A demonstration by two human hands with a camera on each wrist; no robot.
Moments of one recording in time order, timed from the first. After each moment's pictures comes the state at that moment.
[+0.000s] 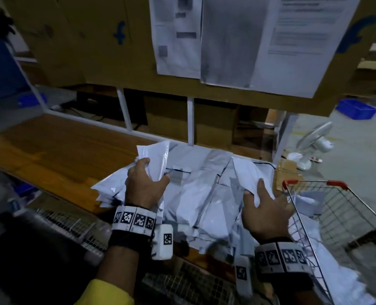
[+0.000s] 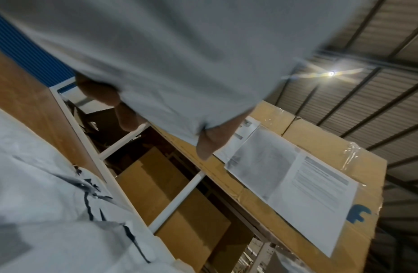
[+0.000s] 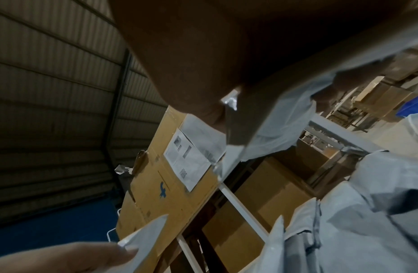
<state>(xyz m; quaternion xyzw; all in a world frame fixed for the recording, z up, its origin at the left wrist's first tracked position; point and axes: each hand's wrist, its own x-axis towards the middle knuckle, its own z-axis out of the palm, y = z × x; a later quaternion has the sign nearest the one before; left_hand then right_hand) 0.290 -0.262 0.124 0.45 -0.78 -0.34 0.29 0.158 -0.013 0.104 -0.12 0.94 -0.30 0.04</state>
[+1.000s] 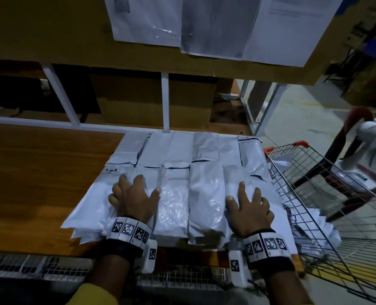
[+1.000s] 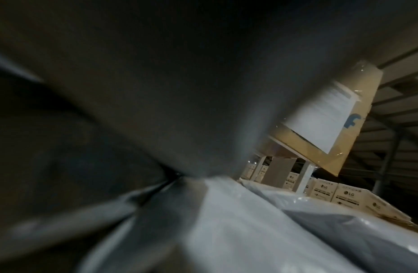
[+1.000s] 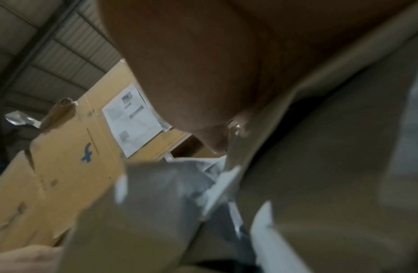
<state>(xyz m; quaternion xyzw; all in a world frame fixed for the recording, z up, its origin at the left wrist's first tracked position) 0.255 -0.402 0.022 0.36 -0.91 -0.19 0.10 0.182 -0.132 0.019 0.01 0.99 -0.14 0.09</state>
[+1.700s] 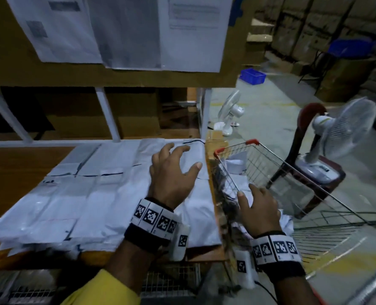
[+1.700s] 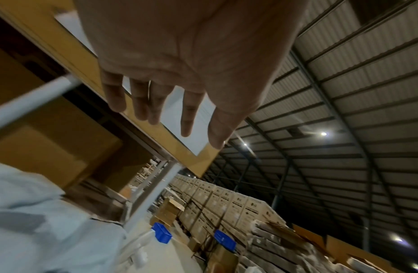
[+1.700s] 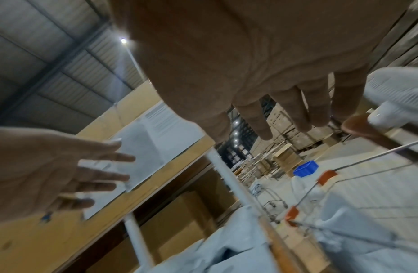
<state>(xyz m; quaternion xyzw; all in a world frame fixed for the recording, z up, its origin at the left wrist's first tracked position) 0.171 -0.114 0.138 0.11 -0.92 -0.32 0.20 0.138 0.112 0.050 0.04 0.96 -0.28 0.01</state>
